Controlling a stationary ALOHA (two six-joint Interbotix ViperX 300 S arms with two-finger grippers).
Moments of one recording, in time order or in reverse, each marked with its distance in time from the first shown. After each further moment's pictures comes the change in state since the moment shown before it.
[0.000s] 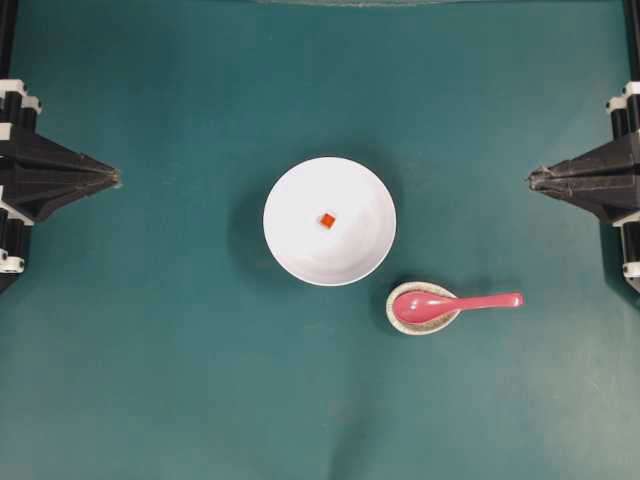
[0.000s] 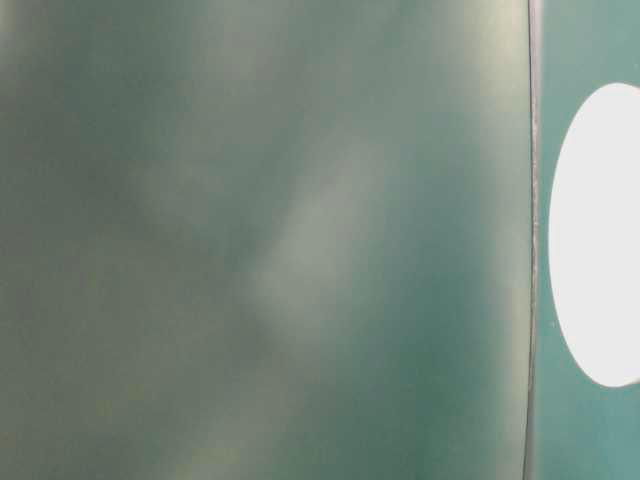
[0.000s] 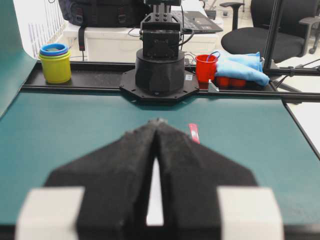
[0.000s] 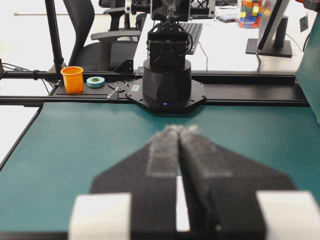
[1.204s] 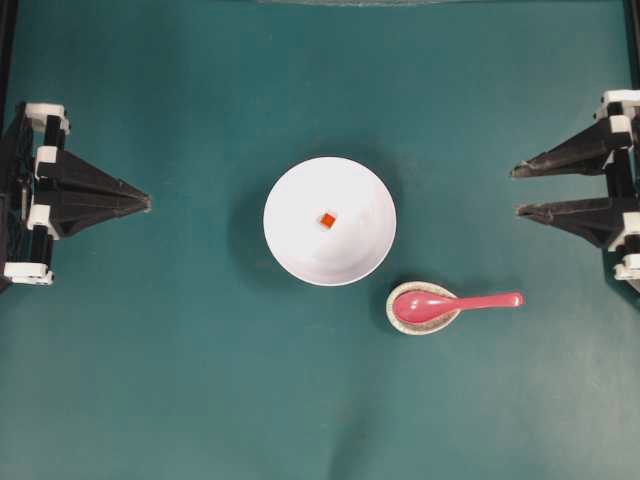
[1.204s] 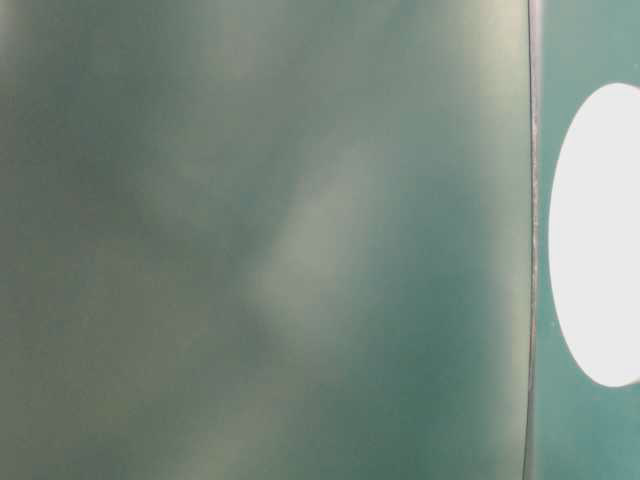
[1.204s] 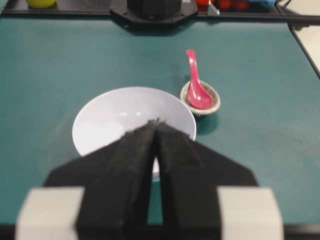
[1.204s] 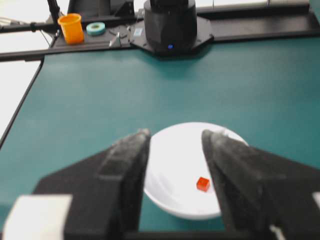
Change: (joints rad) left arm -0.018 0.114 -0.008 0.002 0.123 0.000; right arm 0.002 0.043 -0.048 0.091 0.210 0.011
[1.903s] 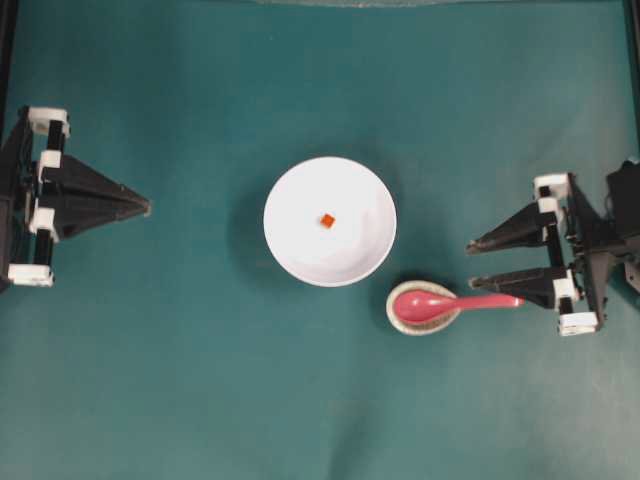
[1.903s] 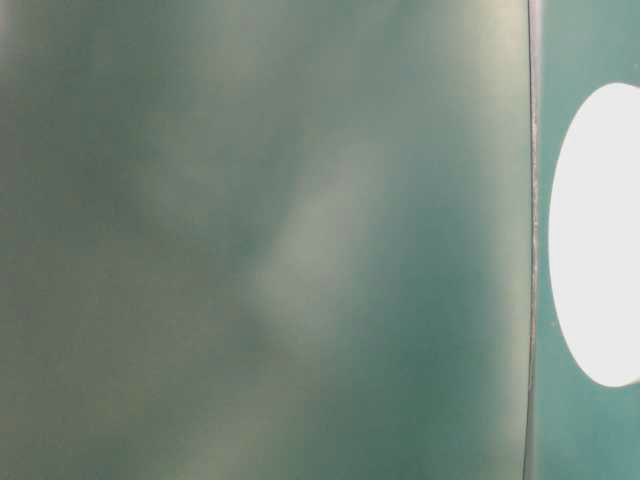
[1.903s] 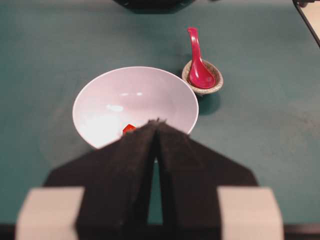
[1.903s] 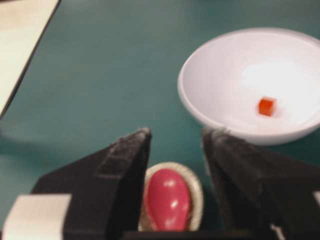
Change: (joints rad) left arm 0.000 0.000 0.000 0.002 0.055 0.015; right arm 0.261 0.454 0.190 0.204 -0.588 0.003
